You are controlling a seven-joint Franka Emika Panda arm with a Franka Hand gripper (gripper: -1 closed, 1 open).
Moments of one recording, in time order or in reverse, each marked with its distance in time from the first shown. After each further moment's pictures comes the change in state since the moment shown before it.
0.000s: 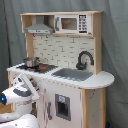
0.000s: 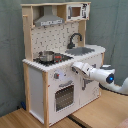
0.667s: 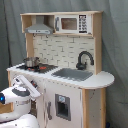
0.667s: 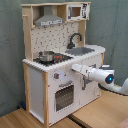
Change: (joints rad) arm 0.010 -0.001 -0.001 0.012 0.005 -0.045 -0.233
